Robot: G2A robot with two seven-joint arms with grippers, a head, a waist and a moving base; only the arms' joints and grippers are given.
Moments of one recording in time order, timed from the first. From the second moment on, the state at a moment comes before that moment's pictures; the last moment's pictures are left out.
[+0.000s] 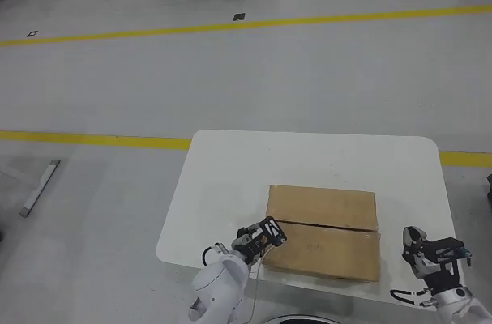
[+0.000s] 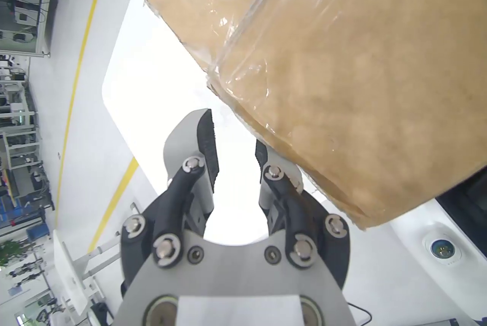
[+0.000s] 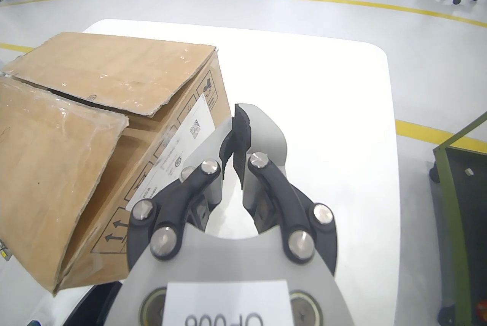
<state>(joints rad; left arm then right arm) 1.44 -1.34 -1.11 -1.91 2.01 -0.48 -0.71 -1.97 -1.26 1.70 -1.81 -1.21 -0.19 -0.21</state>
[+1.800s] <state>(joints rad) 1.12 -1.43 -0.79 -1.74 1.97 -0.38 -0.64 -1.98 -1.27 1.73 -1.82 -1.18 -0.17 -0.20</state>
